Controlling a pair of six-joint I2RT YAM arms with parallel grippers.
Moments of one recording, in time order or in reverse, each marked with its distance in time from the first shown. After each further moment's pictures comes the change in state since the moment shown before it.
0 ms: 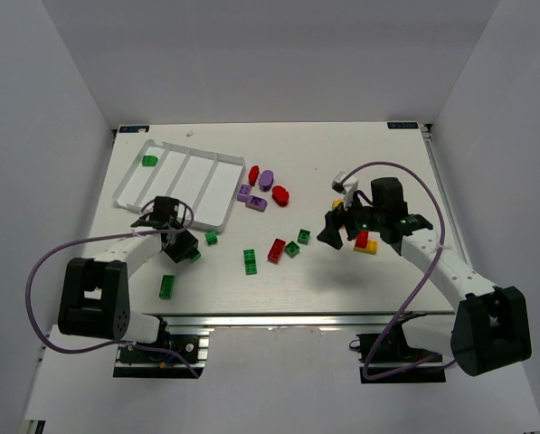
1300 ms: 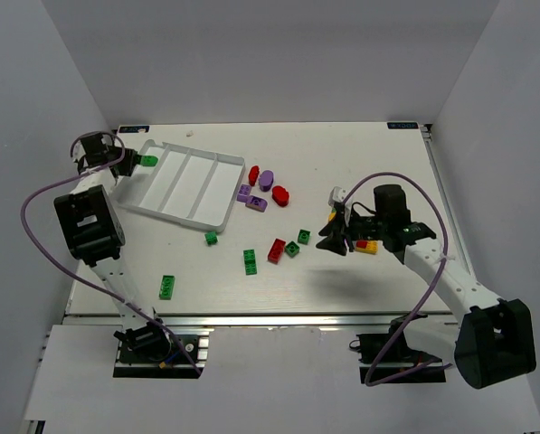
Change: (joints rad) left arm 0.461 0.662 0.813 0.371 0.198 -0.209; right arm 0.001 -0.080 -0.064 0.004 -0.315 -0.231
